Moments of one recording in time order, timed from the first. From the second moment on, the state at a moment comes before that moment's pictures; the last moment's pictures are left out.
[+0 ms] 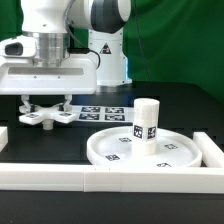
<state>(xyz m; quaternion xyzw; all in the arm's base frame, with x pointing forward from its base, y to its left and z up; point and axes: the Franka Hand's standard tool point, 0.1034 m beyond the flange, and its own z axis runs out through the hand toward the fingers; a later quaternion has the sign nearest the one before) 0.422 -0.145 0.027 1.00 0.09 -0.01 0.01</state>
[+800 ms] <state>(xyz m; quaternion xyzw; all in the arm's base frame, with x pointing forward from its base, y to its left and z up) 0.465 -0.053 0.077 1.00 0.05 0.00 -0.02</state>
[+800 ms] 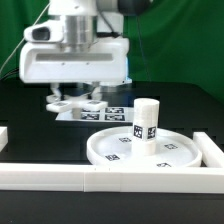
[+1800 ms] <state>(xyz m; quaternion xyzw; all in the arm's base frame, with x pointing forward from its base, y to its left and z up) 0.495 0.028 0.111 1.00 -0.01 -0.01 -0.02</state>
